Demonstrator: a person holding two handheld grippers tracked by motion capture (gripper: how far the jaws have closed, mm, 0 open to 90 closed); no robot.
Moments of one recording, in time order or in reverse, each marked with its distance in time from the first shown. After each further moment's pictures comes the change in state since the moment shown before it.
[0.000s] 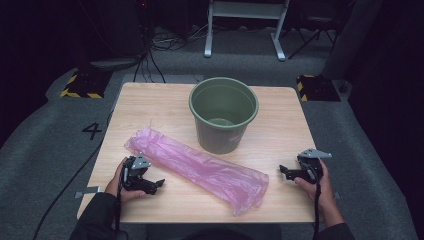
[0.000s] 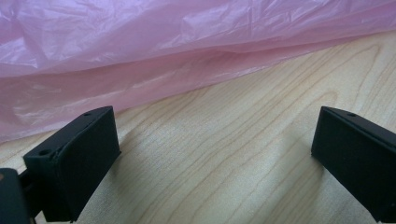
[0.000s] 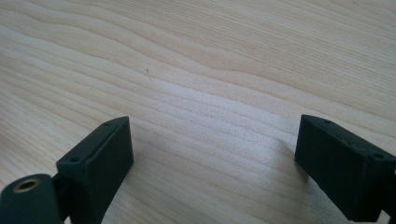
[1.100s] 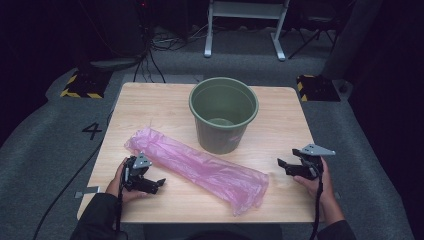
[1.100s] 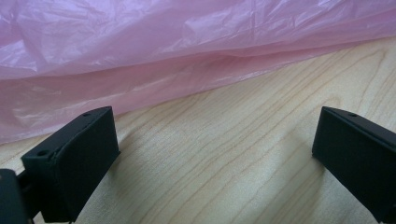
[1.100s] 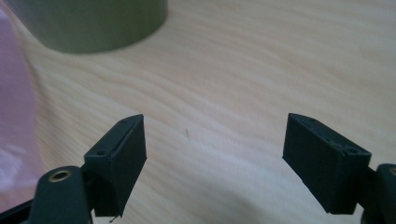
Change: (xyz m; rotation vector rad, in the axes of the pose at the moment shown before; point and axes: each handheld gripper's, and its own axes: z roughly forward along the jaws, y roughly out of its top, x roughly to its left) left arm -0.001 0.002 0.002 0.000 0.013 -0.012; right arm 0.008 0.023 -0.015 -0.140 0.080 -0.067
